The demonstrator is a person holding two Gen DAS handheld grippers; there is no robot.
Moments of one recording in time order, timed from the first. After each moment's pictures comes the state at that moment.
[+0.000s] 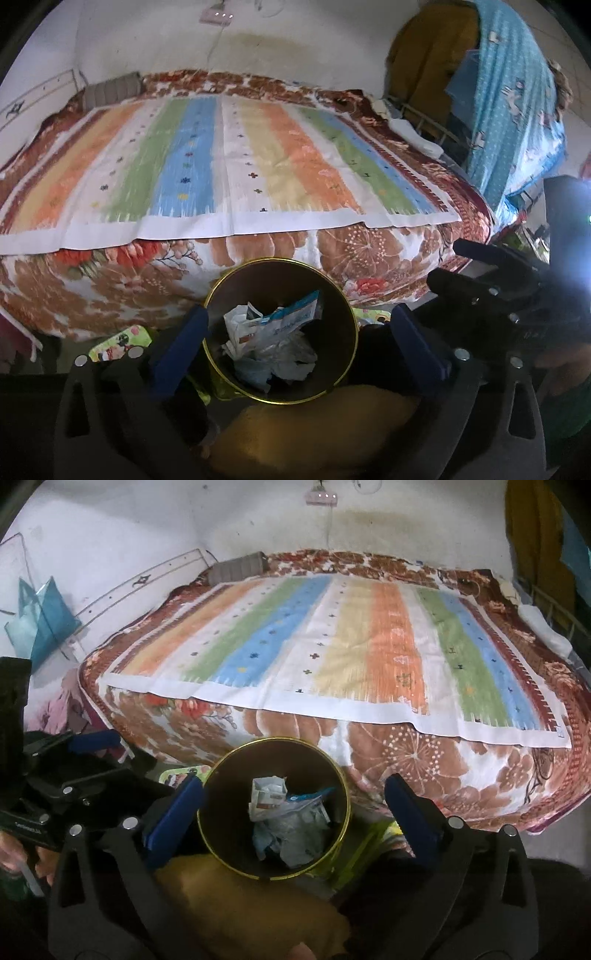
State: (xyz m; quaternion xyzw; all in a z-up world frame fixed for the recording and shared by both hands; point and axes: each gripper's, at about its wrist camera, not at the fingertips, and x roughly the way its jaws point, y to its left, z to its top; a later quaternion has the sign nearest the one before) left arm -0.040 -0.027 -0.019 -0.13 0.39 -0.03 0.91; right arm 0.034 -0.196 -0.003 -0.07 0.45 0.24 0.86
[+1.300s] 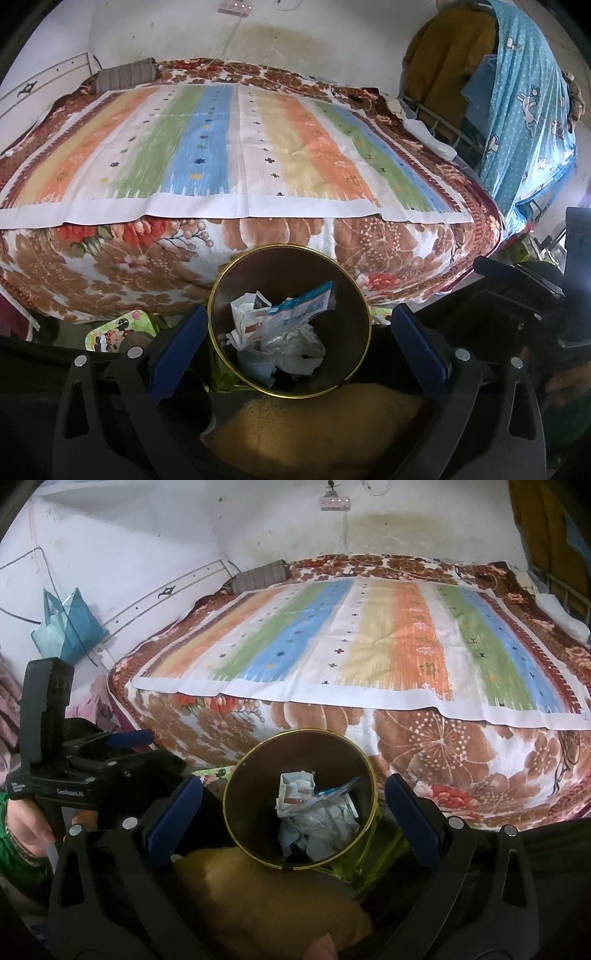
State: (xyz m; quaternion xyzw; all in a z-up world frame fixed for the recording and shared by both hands) left arm -0.042 -0.017 -0.045 -0.15 0.40 -0.01 0.90; right arm 0.017 -0.209 -0.016 -0.04 0.44 0.28 0.85
